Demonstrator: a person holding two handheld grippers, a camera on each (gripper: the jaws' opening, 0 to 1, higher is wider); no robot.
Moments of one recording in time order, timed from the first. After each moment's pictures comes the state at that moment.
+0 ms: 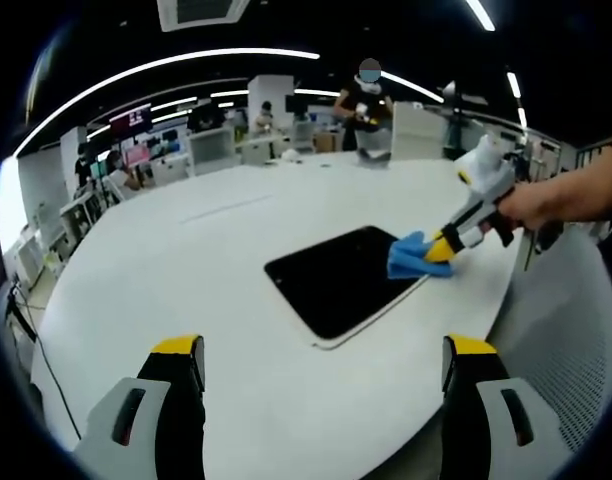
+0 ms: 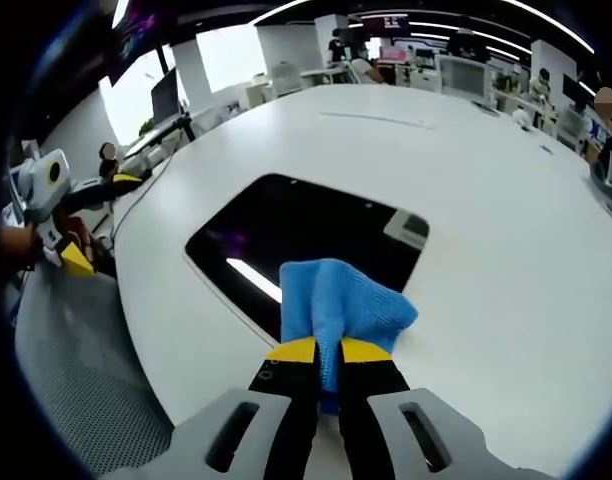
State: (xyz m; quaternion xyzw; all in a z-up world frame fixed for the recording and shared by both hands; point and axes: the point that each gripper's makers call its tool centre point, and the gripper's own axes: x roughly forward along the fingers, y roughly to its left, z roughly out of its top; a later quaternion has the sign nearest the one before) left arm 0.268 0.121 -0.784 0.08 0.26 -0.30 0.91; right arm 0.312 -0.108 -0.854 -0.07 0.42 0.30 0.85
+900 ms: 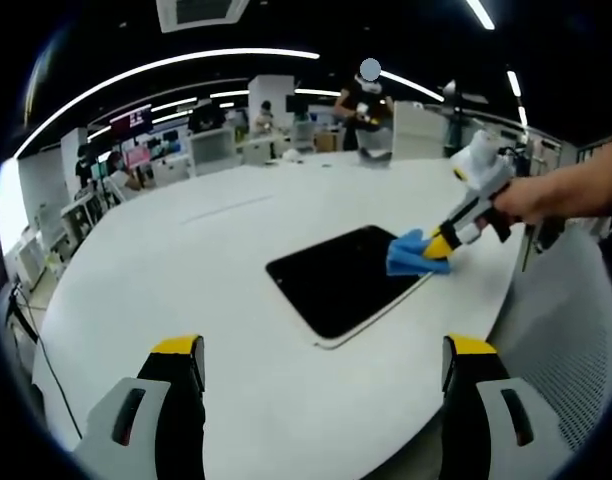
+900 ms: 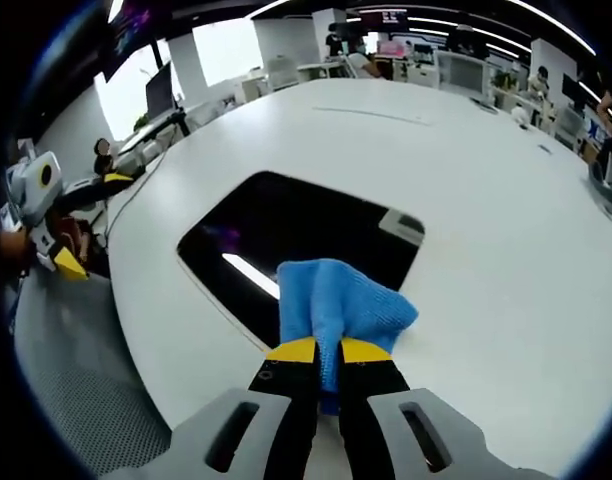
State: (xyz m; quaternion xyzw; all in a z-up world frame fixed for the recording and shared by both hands) left arm 0.268 0.121 -0.784 0.08 0.26 -0.30 0.91; right arm 0.322 -0.110 -0.853 -0.08 0.43 0.29 0.85
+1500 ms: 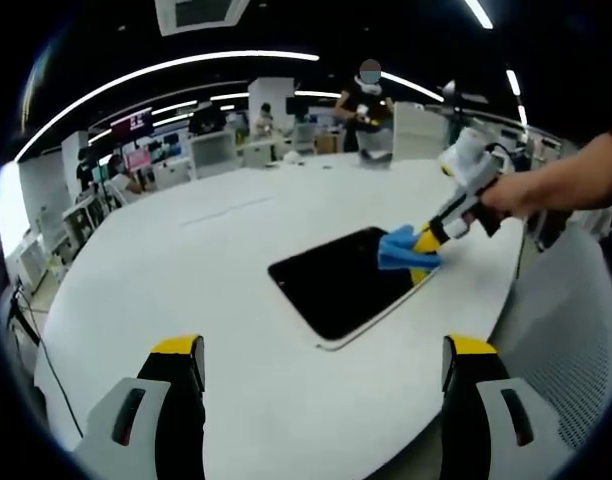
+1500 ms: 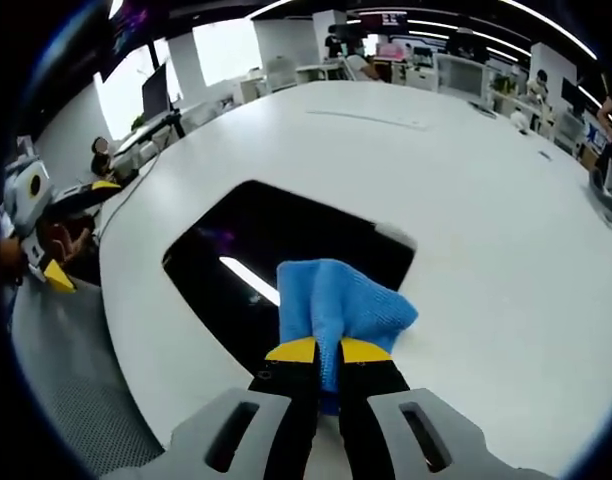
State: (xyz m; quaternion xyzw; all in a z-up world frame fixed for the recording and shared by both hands) left arm 0.269 0.122 -0.783 0.09 0.26 -0.30 0.91; right arm 0.348 -0.111 -0.854 -0.09 0.43 0.28 0.86
